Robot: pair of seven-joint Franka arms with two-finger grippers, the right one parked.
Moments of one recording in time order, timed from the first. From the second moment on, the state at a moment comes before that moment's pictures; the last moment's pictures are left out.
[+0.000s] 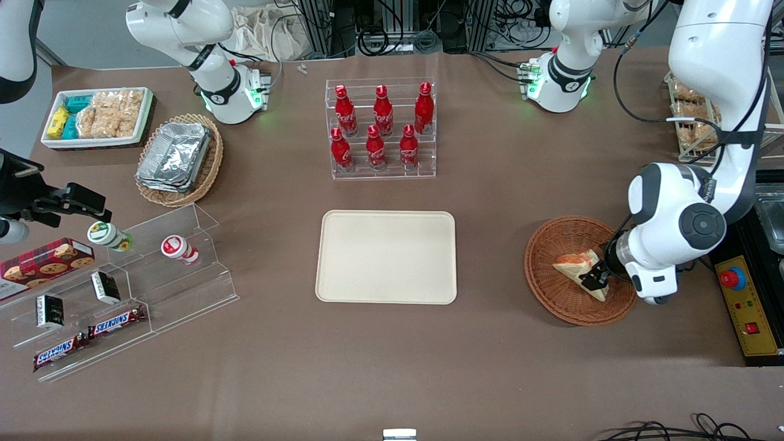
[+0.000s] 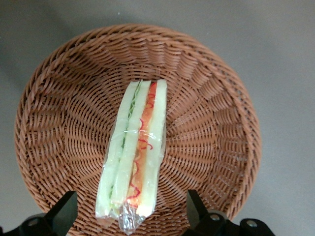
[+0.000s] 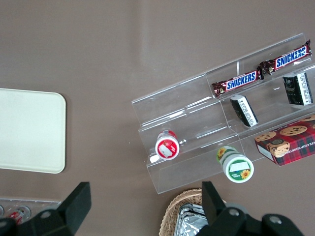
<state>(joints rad) 0.14 0.40 -0.23 -1.89 0.10 2.23 -1.05</state>
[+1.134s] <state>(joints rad) 0.14 0.44 -0.23 -1.94 0.11 2.33 -1.07</state>
